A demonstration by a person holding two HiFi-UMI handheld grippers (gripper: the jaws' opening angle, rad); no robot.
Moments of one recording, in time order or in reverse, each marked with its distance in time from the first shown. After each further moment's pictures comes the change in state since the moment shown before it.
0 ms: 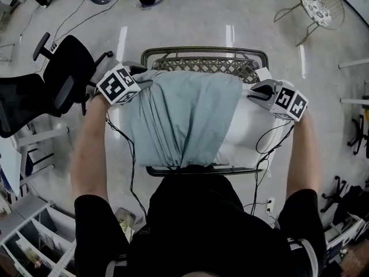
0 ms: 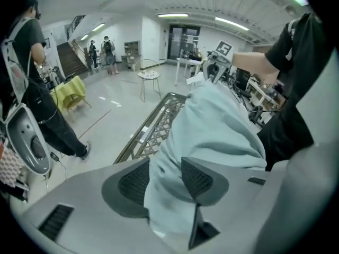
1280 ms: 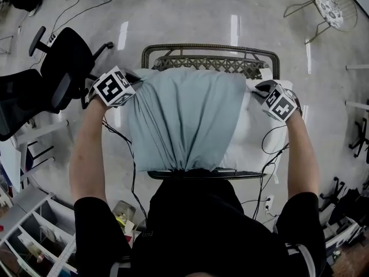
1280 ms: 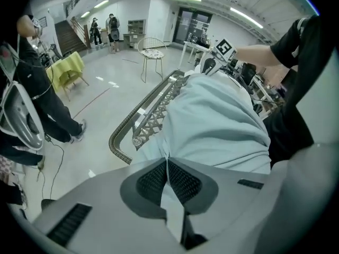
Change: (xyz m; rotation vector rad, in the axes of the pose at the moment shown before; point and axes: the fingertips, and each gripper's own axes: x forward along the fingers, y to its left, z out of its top) left arm 0.036 0.032 -0.074 -0.065 0.198 -0.051; right arm 0.075 -0.067 -0.066 0.130 0.255 -0.185
